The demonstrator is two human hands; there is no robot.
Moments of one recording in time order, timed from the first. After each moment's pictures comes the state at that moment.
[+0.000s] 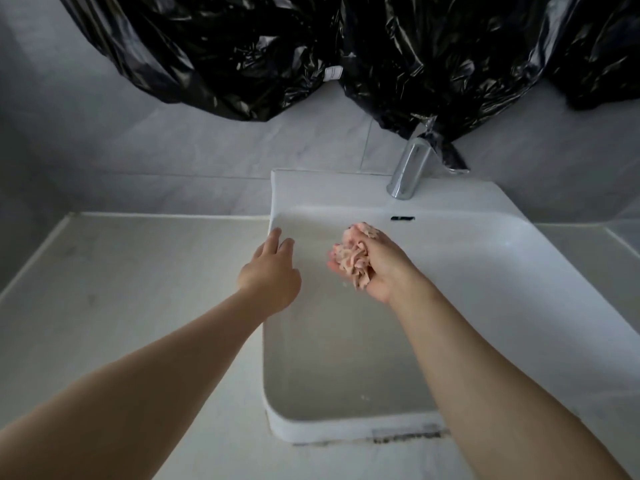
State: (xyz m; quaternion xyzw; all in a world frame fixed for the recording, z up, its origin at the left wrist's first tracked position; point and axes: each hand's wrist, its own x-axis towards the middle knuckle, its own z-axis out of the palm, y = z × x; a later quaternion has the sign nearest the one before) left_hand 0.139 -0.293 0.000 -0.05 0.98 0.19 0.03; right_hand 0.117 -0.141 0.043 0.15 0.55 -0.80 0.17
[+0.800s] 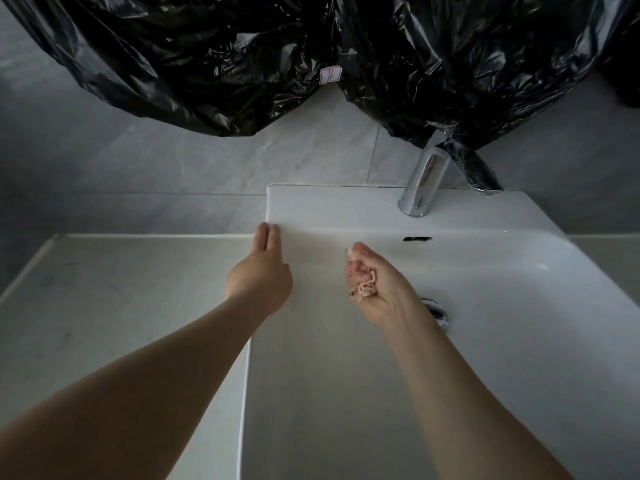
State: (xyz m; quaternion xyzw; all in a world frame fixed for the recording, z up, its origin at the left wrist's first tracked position) left_hand 0.076 -0.302 -0.011 -0.10 0.98 0.19 -0.02; right_hand 0.061 -0.140 0.007 0.21 0.38 -0.87 0.20
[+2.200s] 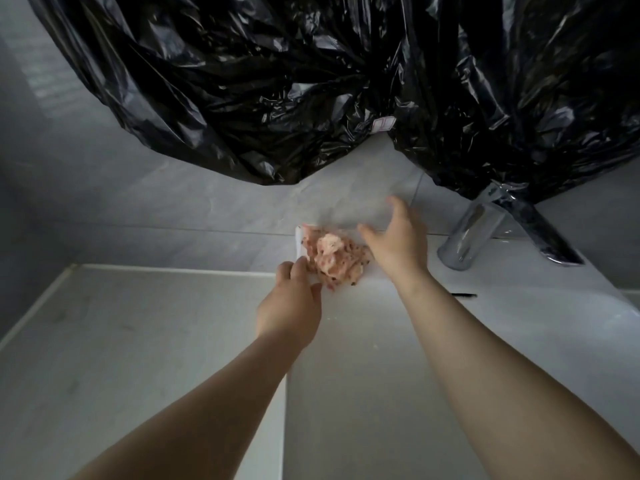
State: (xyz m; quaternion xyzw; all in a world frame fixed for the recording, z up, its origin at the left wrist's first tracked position) left_hand 0.048 -0.312 -0.001 -0.12 0.95 0.28 -0.06; right_hand -0.034 -0.189 0.048 -0.02 0.92 -0.37 -0.13
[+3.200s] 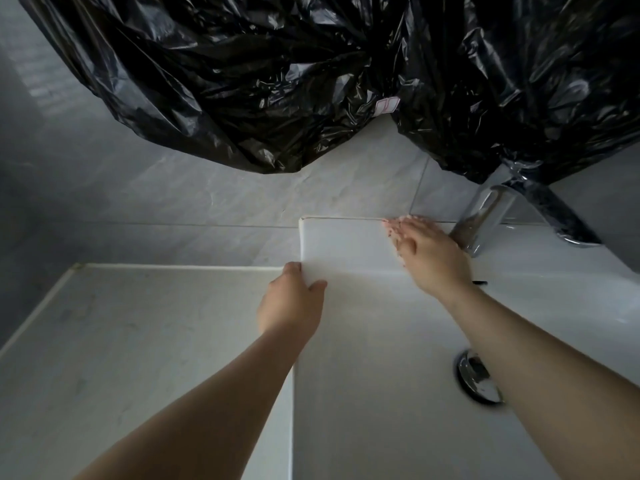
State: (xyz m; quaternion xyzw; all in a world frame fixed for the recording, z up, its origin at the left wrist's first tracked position) left_hand 0.045 -0.315 -0.007 -0.20 0.91 0.36 -0.06; right_hand -0.058 -0.128 -0.009 -0.12 0.97 -0.17 -0.15
